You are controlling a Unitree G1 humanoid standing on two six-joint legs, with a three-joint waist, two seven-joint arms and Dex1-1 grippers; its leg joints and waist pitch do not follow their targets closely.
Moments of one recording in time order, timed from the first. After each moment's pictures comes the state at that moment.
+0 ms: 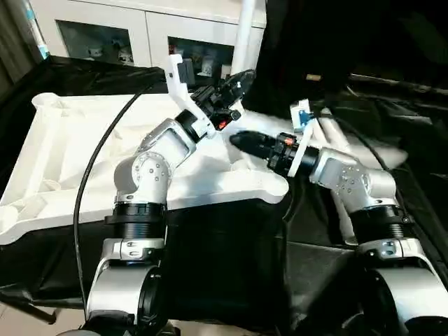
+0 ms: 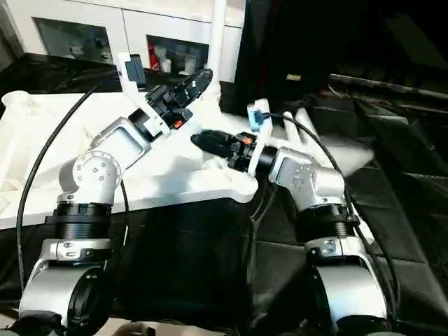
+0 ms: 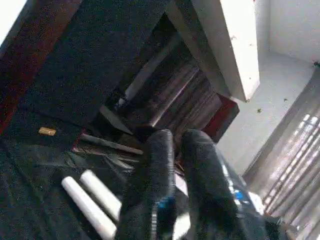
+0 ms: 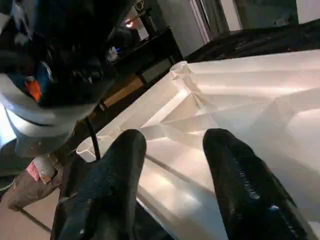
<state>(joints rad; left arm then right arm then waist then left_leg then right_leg) -0.79 -0.01 0.22 0.29 -0.58 0.54 -0.58 -0.77 -0.21 -0.07 0.54 0.50 0.63 0.98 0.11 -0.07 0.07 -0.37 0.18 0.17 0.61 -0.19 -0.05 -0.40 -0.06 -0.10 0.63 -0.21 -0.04</state>
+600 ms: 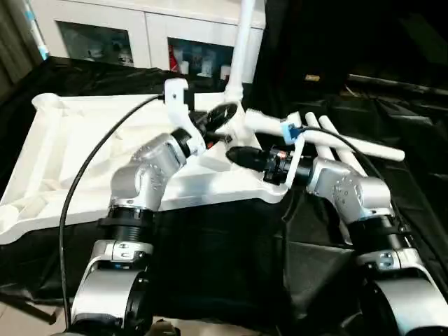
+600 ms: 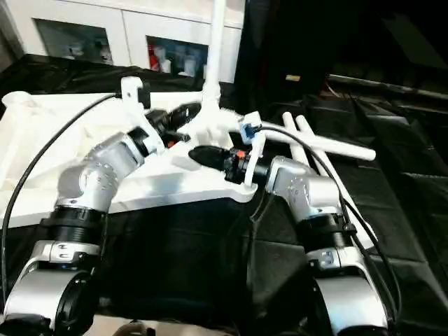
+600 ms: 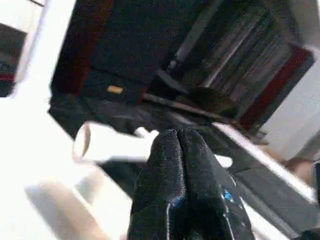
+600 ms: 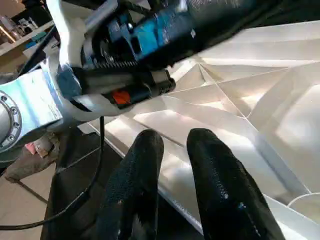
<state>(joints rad) -0.76 0.08 0.11 0.44 -0.38 0.42 -0.55 -0.69 -0.21 0.01 0.46 0.46 0.62 0.98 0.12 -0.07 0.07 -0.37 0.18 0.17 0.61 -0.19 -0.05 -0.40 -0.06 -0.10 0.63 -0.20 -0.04</state>
